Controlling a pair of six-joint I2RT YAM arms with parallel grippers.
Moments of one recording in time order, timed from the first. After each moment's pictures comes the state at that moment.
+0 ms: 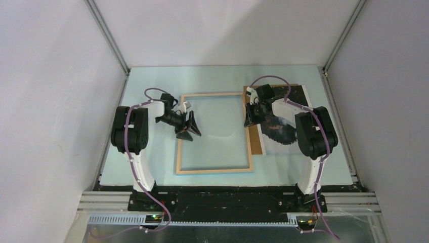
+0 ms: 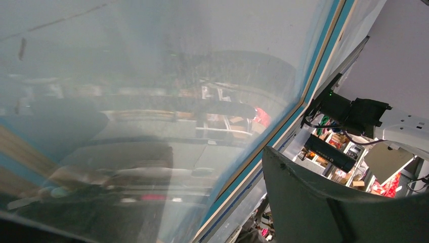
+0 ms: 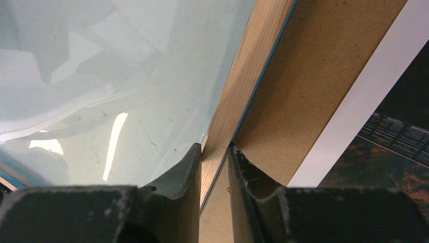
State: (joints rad) left arm -0.12 1.97 1.18 -0.69 0.82 -0.13; right arm 0.35 1.93 1.26 -0.40 -0.36 0.12
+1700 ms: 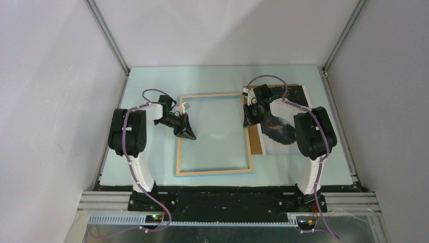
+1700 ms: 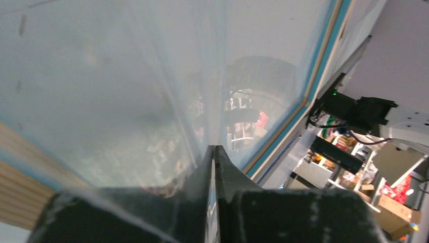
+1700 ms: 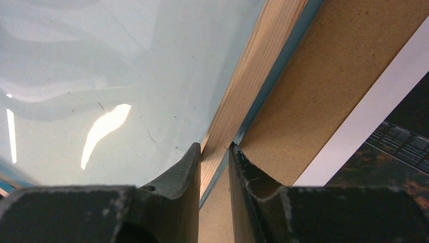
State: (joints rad) left arm -0.11 1.91 1.11 -0.63 0.80 -0.12; right arm 0.38 1.93 1.28 -0.43 -0.34 0.05
